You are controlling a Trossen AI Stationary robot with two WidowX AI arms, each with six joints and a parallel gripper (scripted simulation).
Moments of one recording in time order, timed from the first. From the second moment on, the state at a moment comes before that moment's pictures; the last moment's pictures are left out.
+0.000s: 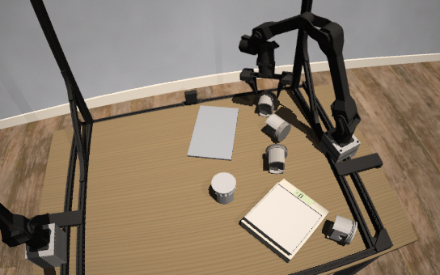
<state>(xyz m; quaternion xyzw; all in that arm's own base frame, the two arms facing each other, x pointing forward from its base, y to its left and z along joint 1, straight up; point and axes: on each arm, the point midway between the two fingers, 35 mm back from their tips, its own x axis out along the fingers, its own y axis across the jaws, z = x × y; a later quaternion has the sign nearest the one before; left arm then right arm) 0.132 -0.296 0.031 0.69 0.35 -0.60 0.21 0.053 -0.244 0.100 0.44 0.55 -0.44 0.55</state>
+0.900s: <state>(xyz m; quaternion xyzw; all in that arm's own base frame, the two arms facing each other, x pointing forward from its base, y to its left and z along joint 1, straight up) 0.131 -0.303 0.095 0.69 0.35 -0.60 0.20 0.053 -0.244 0.100 0.44 0.55 -0.44 0.55</state>
